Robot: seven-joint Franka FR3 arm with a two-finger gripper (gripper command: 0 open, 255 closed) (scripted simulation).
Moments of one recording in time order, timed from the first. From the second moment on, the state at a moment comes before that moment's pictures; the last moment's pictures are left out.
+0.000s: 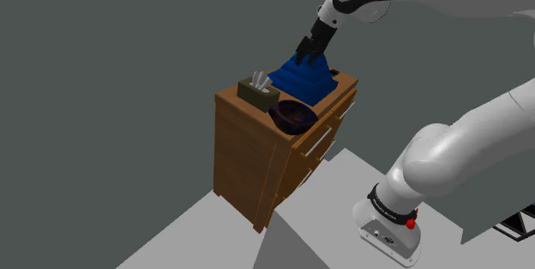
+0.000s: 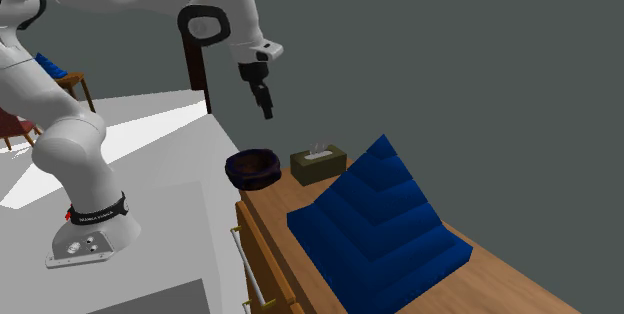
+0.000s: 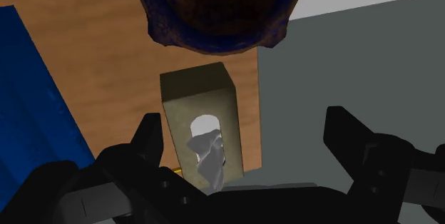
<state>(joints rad) 0.07 -0.37 -0.24 -2.26 0.14 2.08 -0.23</state>
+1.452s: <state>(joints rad) 0.07 0.36 -0.28 -1.81 0.83 2.24 -0.59</state>
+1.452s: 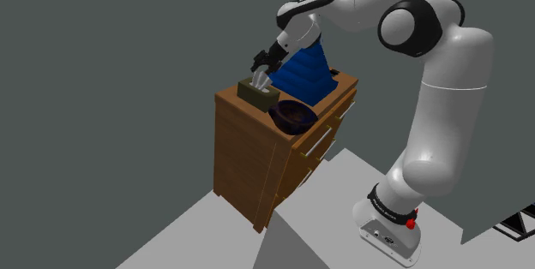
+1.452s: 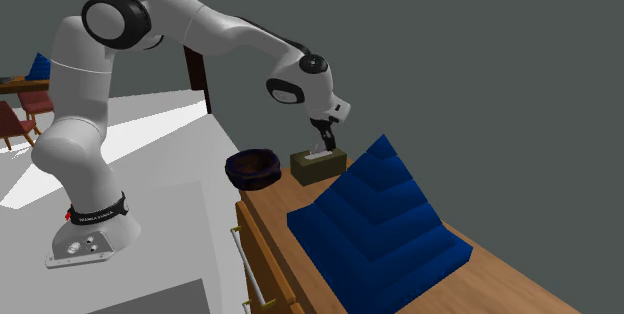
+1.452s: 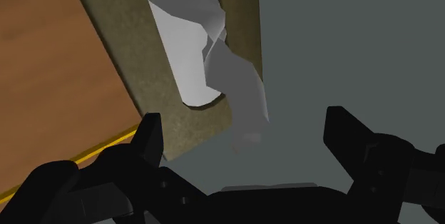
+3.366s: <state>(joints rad) 0.08 0.35 -0.29 -1.77 0.80 2.21 -0.54</state>
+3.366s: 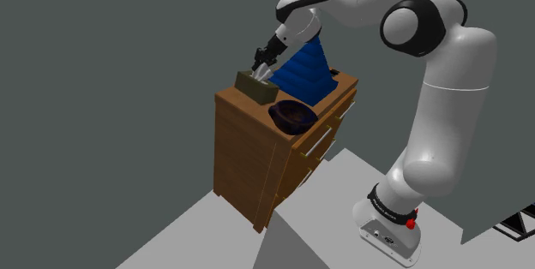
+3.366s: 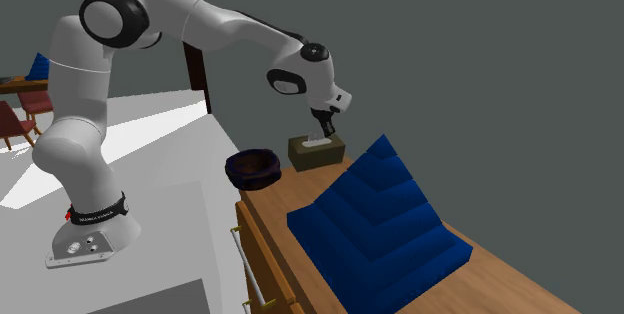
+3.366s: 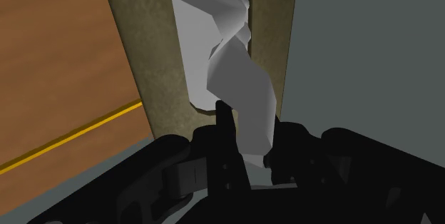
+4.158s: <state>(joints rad) 0.09 0.29 -0.31 -1.70 0.73 2.11 -0.44</state>
